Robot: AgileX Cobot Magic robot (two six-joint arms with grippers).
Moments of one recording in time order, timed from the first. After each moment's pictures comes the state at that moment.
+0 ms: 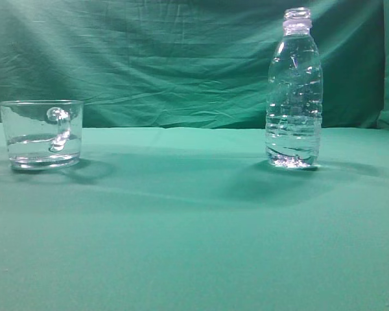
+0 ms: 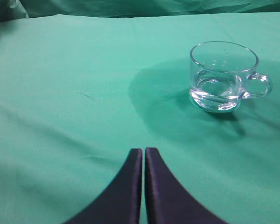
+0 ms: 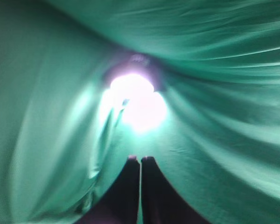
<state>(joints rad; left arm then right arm) 0.01 -0.02 0.02 -0.09 0.35 0.11 0.13 0.52 -0.78 -1.24 -0.56 1.29</state>
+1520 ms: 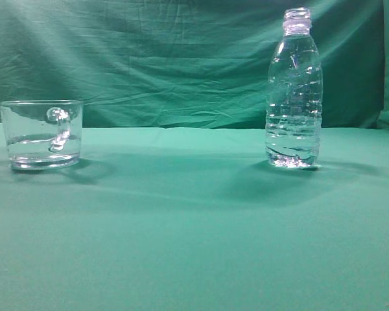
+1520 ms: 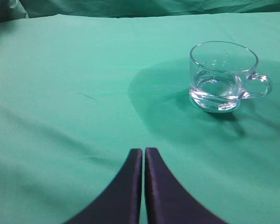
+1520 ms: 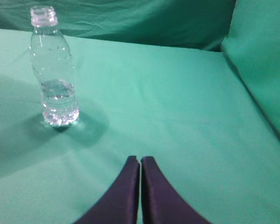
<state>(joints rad) 0.01 -0.02 0.02 -0.09 0.35 0.11 0.13 -0.01 -0.04 0.02 0.43 -0.09</state>
